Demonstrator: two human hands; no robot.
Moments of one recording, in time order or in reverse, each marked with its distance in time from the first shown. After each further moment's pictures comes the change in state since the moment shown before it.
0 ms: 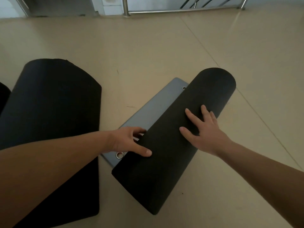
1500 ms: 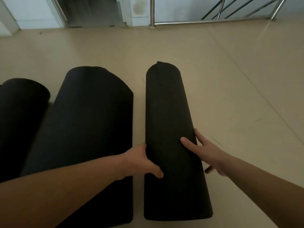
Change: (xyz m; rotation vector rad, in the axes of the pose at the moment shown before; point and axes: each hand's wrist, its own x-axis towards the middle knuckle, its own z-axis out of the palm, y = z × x) left_hand -0.052 -0.033 -0.003 -0.278 0.186 -0.220; right_hand 0.030 -0.079 0.045 0.603 -0.339 0.323
